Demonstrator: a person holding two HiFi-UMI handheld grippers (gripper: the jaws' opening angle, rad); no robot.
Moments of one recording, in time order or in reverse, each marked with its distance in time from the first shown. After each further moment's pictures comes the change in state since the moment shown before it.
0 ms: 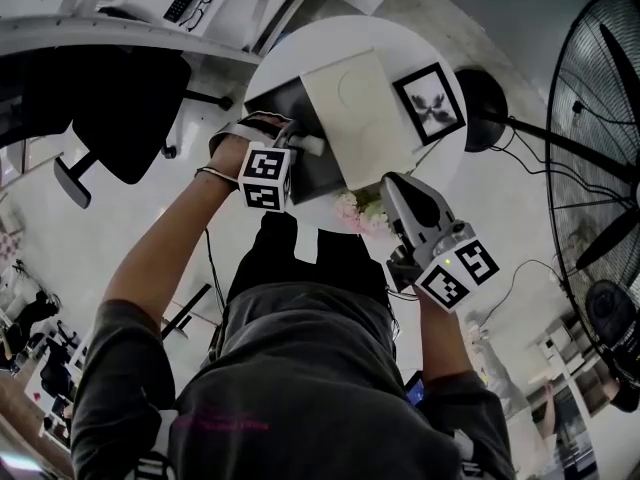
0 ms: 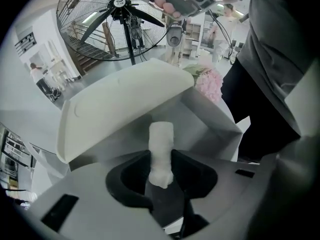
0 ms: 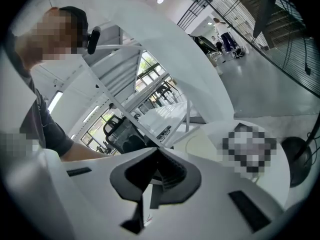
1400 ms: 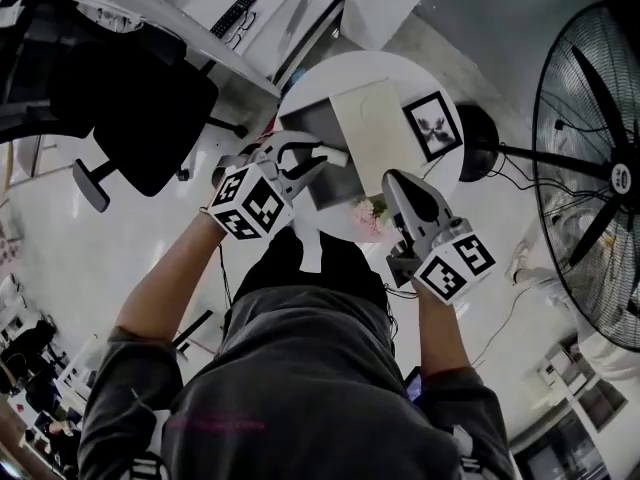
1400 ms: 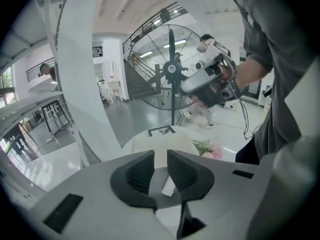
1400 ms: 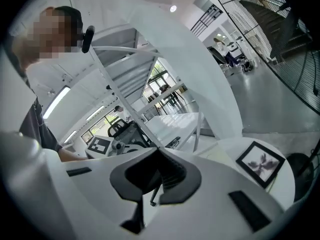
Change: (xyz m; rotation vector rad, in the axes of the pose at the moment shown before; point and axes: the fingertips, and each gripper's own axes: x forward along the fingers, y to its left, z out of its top) left arm -0.190 0.025 0.042 -0.397 -0.476 0.321; right arm 0.006 0.079 0.025 -0.110 -0.091 0.020
